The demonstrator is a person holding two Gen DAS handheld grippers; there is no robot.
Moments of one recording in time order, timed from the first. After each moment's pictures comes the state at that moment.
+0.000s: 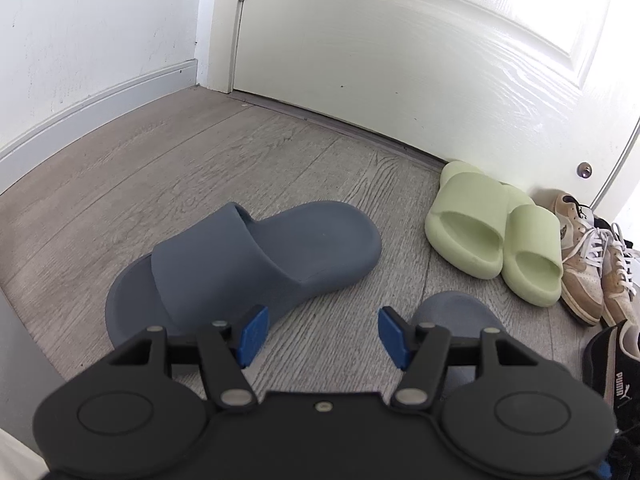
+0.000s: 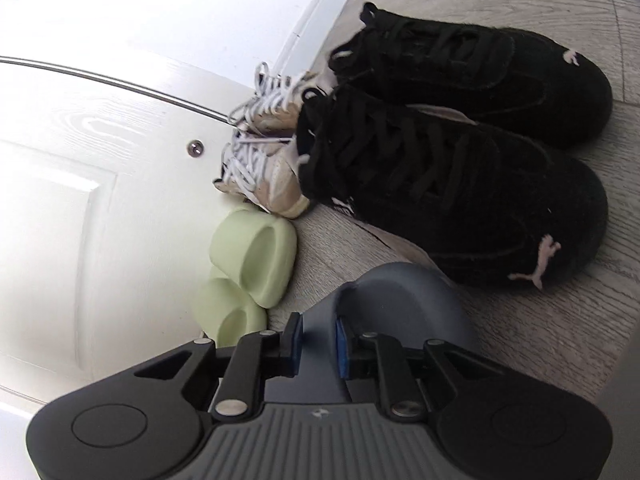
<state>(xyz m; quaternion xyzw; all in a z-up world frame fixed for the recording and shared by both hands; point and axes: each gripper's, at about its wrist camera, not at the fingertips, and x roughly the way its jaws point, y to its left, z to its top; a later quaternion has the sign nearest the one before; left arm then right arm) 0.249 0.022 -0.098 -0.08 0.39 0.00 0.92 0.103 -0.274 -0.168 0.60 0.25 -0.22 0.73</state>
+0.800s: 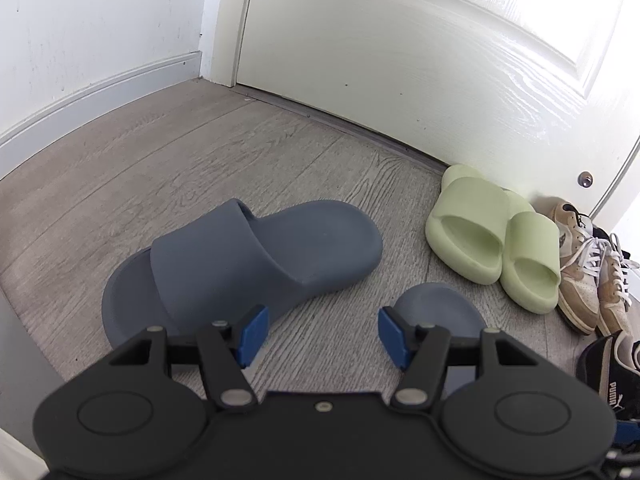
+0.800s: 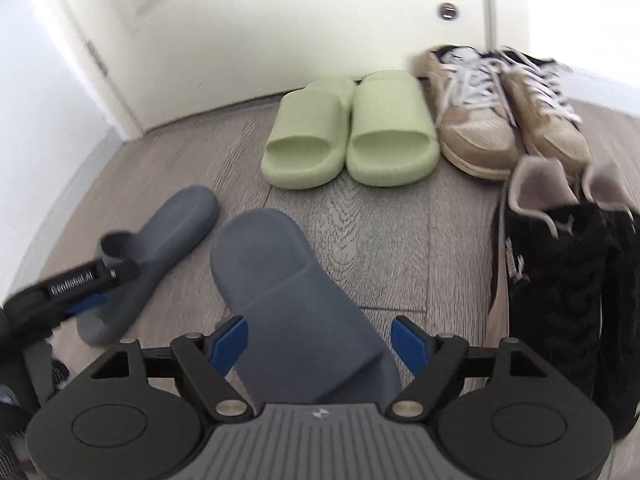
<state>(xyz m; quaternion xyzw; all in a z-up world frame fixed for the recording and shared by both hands) 0.254 0.028 -0.100 -0.10 0.40 0.00 0.91 0.213 -0.236 -0.095 0.09 0.50 0.09 0.86</state>
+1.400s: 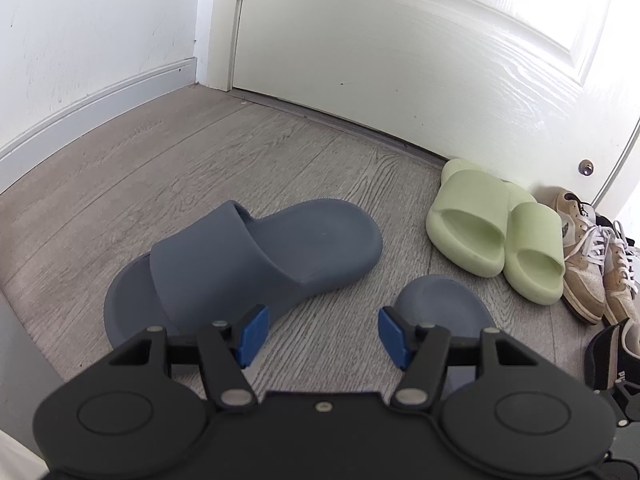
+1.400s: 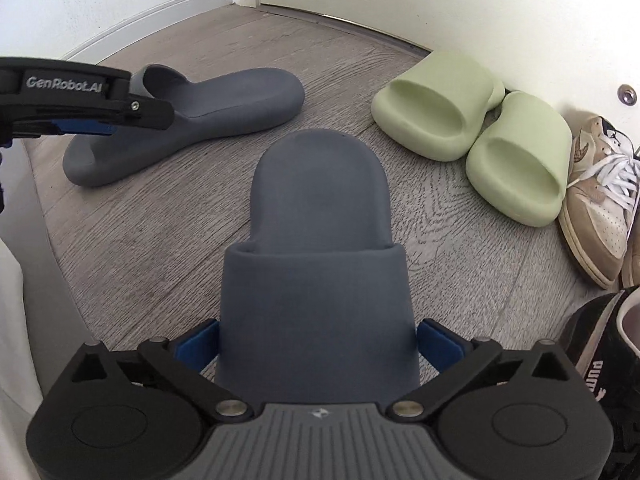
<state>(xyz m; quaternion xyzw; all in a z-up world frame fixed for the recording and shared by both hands) 0.252 0.023 -0.100 -0.08 0.39 0.00 0.91 0.227 -0.184 -0.143 -0.08 0.51 0.15 0.84</state>
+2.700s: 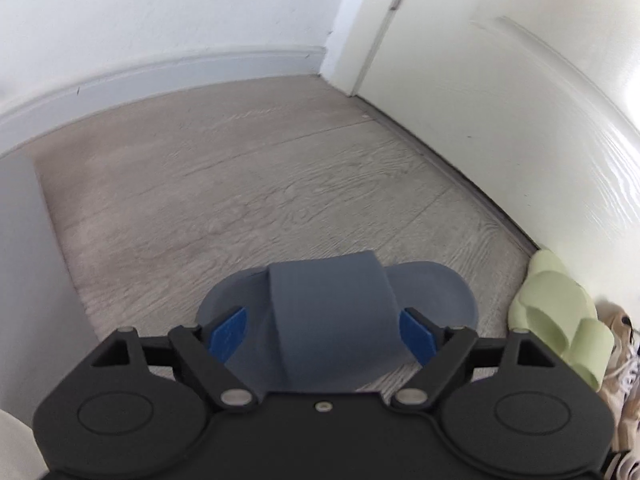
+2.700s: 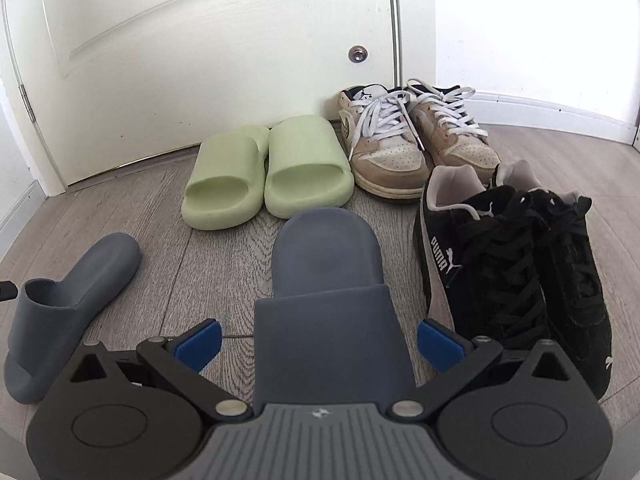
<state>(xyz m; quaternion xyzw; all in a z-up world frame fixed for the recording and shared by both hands) 0.282 0.120 -0.106 -0.25 0.41 0.14 0.86 0.169 -0.227 -0.101 0.14 0.40 -0.13 0.90</state>
